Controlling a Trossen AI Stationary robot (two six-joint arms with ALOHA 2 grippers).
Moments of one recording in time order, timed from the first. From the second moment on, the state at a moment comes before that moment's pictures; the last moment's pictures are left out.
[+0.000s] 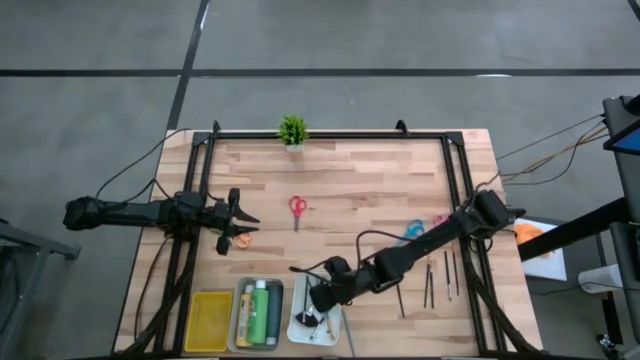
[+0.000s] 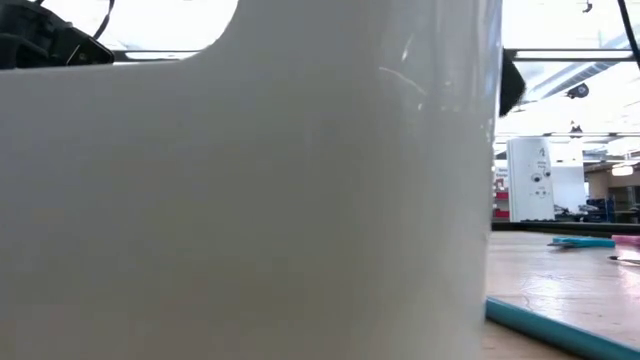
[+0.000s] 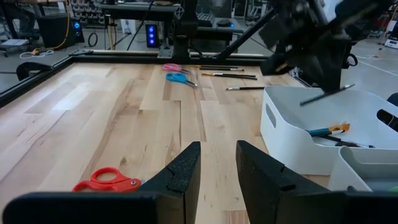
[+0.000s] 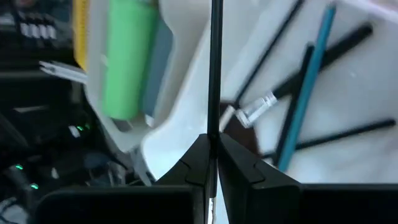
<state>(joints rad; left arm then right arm) 0.01 0.23 0.00 0.04 0.12 -0.03 0.45 1.96 1.38 -0.17 0.08 1.62</state>
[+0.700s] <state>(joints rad) 0.01 0.25 0.00 0.04 0.12 -0.03 0.44 2.01 1.39 -0.18 0.05 1.67</state>
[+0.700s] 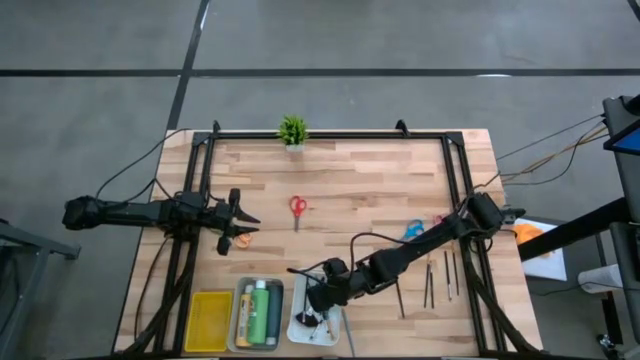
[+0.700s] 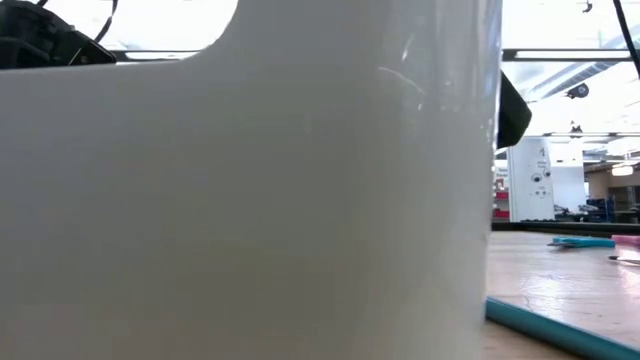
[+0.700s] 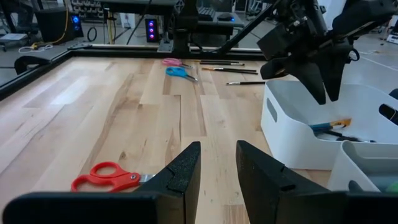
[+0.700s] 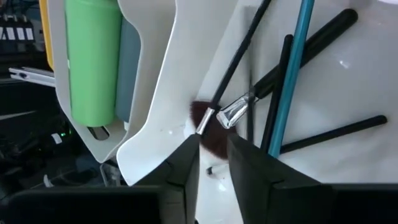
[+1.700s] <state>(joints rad) 0.01 0.25 0.00 0.04 0.12 -0.03 0.58 1.79 1.47 -0.80 0.33 1.65</state>
